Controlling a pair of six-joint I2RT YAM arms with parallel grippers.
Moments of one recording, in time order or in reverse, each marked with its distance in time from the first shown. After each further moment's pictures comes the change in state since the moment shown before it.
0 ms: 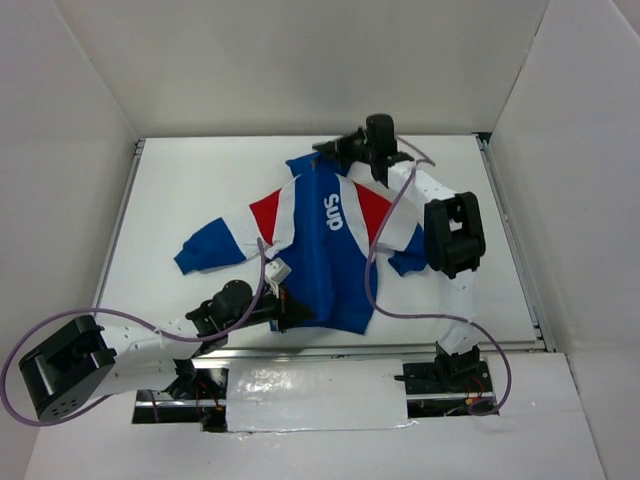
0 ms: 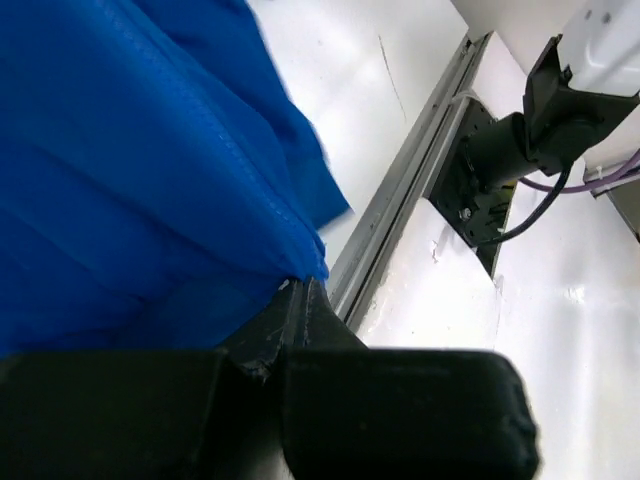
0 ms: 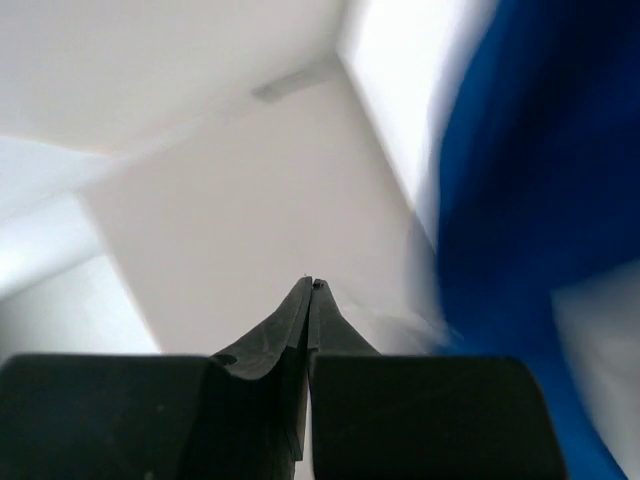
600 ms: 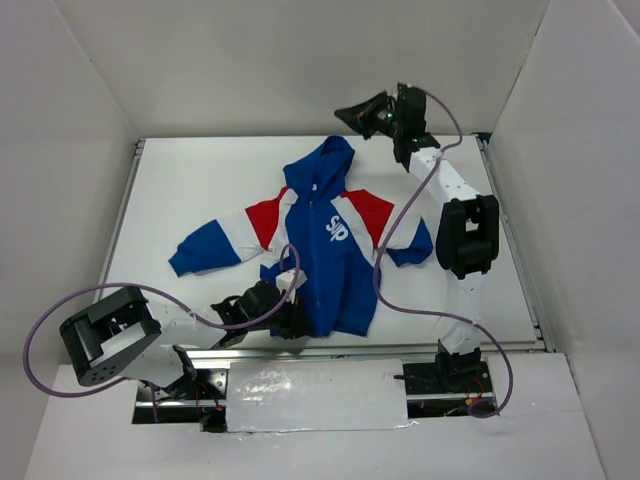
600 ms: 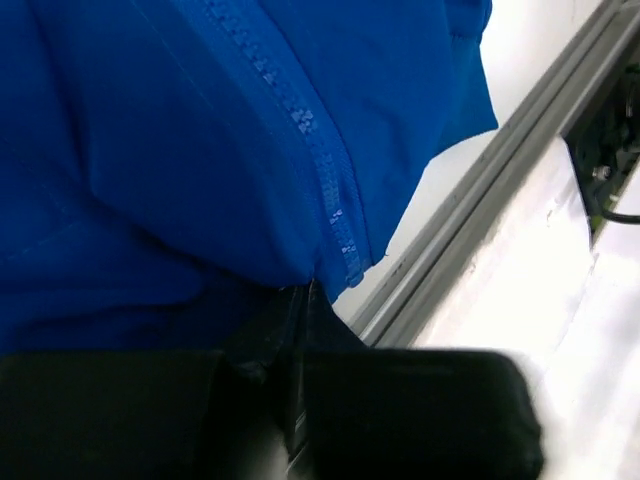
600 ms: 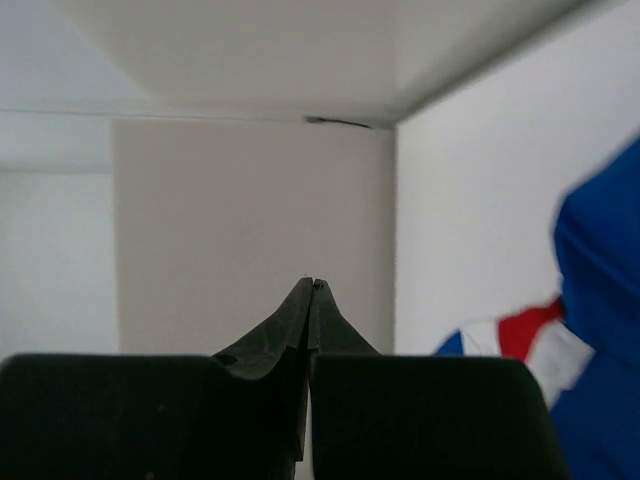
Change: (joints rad) left arm -0.038 0.286 0.083 -0.134 -0.081 -0.072; right arm -0.121 0.017 0.319 0.021 -0.044 -0.332
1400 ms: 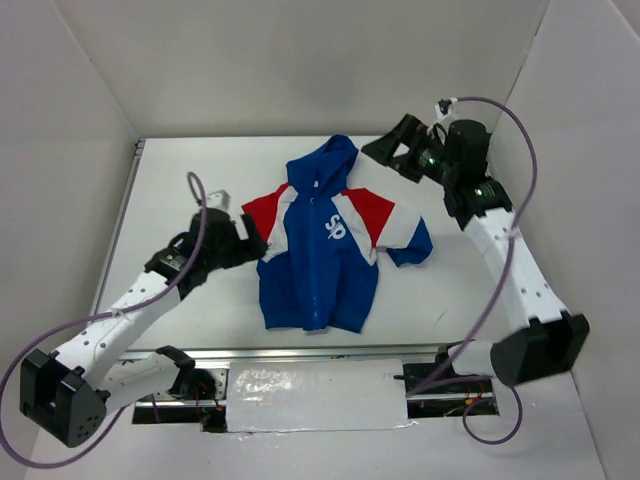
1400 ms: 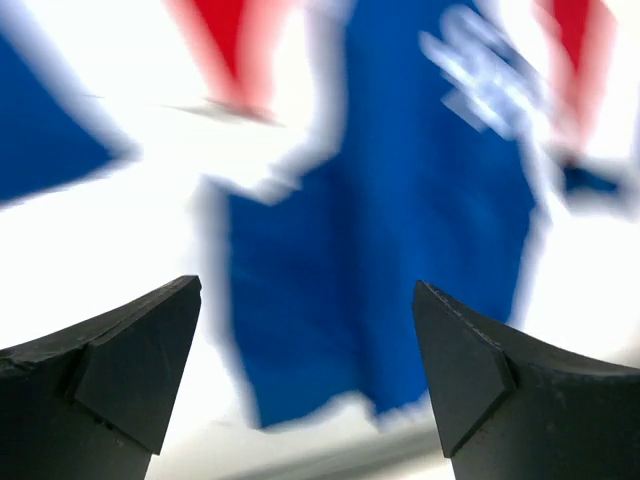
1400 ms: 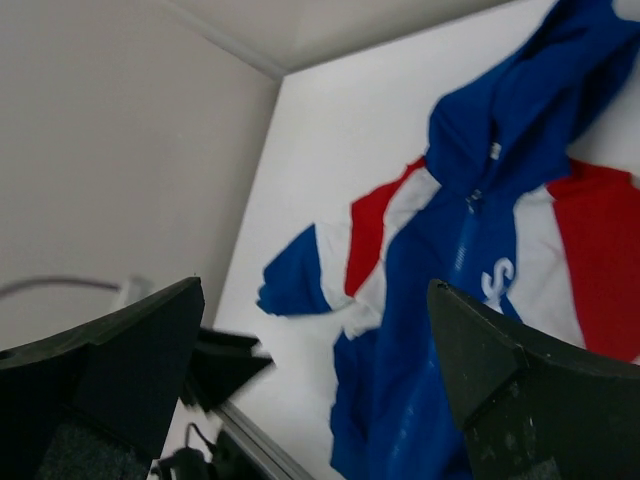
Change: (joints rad) left arm 0.384 -0.341 0.522 -0.938 -0.330 -0.018; right arm 0.011 -0.764 -0.539 -0.376 0.119 -0.597
